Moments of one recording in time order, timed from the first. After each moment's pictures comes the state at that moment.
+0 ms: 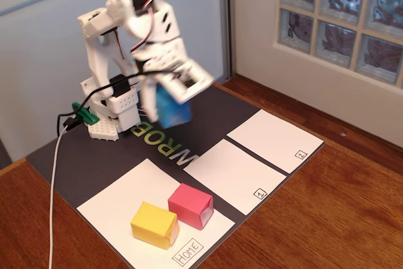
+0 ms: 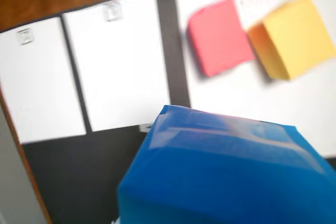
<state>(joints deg) 6.0 99.8 69.8 100.7 99.3</state>
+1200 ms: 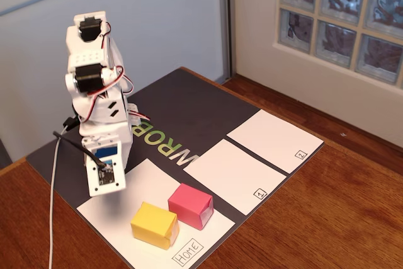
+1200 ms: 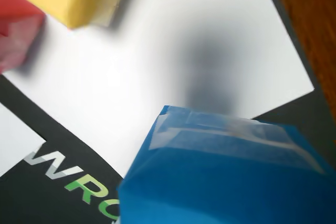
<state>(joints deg) 35.7 95.4 101.0 80.0 92.1</state>
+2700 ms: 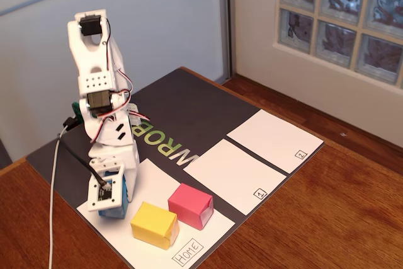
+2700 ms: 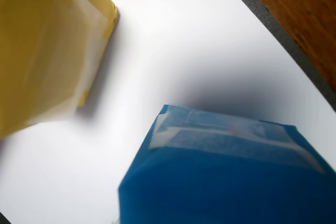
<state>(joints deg) 35.2 102.0 133.9 32.5 98.9</state>
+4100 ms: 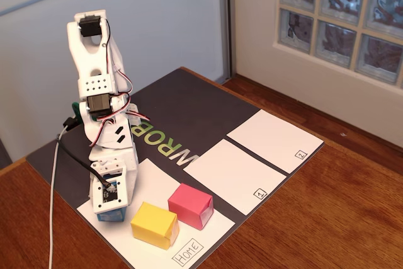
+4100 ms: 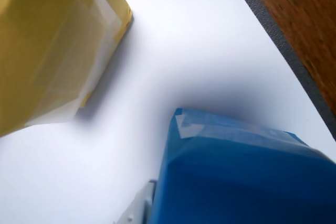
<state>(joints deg) 35.9 100.8 135.4 29.3 91.8</state>
